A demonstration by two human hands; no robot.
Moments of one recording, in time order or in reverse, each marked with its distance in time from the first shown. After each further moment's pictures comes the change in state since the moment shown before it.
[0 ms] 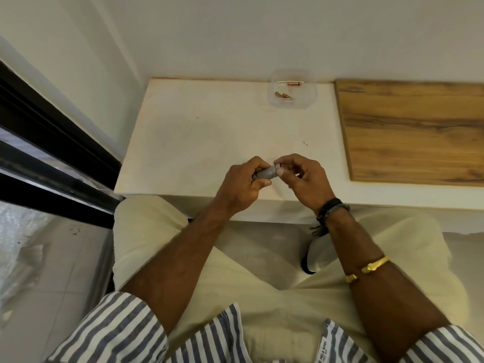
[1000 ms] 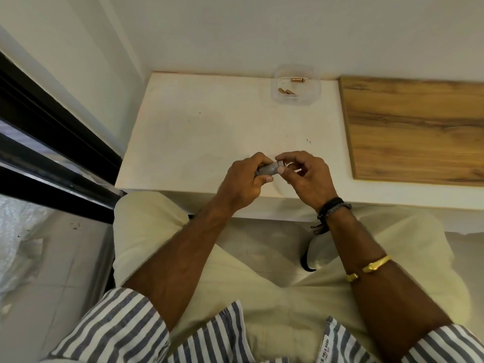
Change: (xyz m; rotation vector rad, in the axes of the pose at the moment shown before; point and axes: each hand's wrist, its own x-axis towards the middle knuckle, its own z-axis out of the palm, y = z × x) left_hand -0.001 0.001 -0.002 0.027 0.006 0.005; right_hand -0.002 -0.004 0.003 -0.005 0.052 -0.038
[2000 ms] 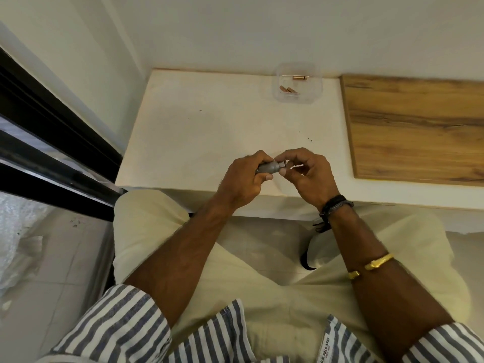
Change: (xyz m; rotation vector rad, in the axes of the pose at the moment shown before) left_hand 0.001 0.001 -0.003 0.025 -0.012 -0.010; right_hand 0.002 0.002 -0.001 -0.003 -0.024 -0.047
